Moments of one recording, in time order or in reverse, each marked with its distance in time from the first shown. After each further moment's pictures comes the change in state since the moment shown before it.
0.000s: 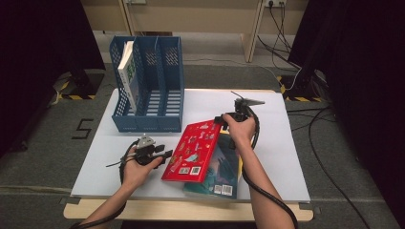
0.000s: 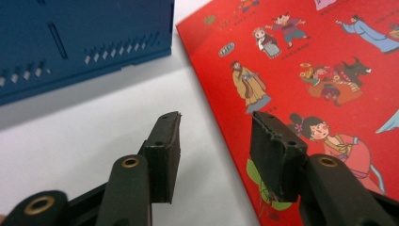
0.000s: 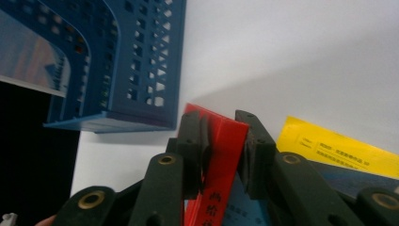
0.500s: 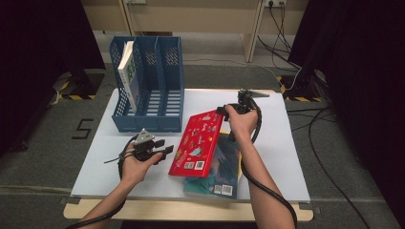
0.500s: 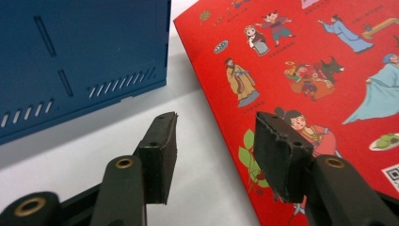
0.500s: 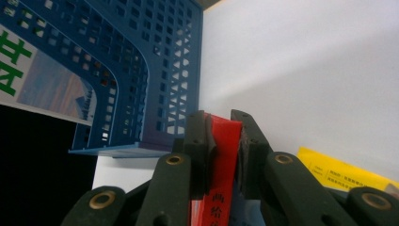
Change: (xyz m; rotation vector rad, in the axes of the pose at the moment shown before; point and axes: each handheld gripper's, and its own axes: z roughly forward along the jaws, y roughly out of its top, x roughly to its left) left arm -0.005 0.018 -0.007 -0.031 -0.020 0.014; right arm 0.020 0.015 -0.020 -0.093 0.006 0.003
